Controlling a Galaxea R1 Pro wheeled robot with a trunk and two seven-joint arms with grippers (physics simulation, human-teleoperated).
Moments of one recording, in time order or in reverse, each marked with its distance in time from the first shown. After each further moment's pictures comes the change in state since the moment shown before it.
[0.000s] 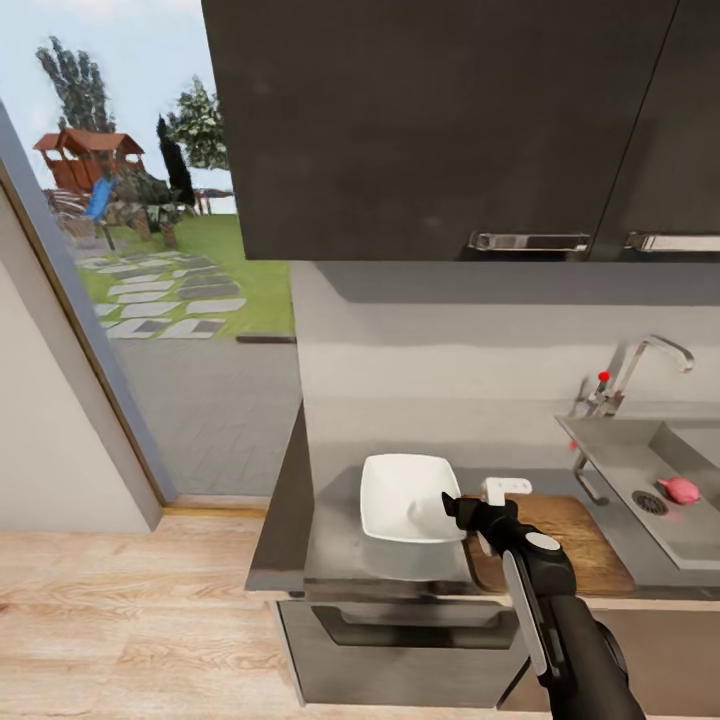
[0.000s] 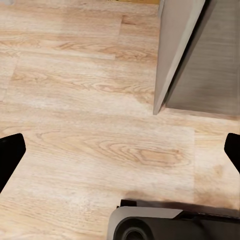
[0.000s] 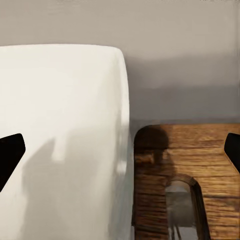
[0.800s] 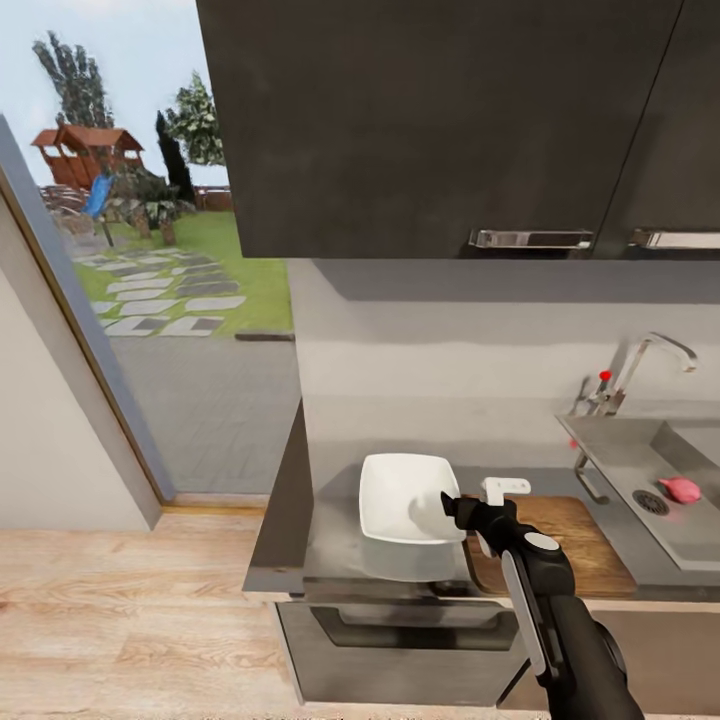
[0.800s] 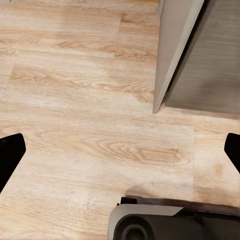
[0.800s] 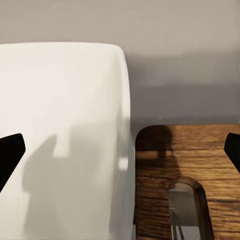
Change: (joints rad) left arm 0.000 0.000 0.000 0.000 0.000 0.000 0.000; right arm 0.000 0.004 0.001 0.000 -0.001 0.000 0.000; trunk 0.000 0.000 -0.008
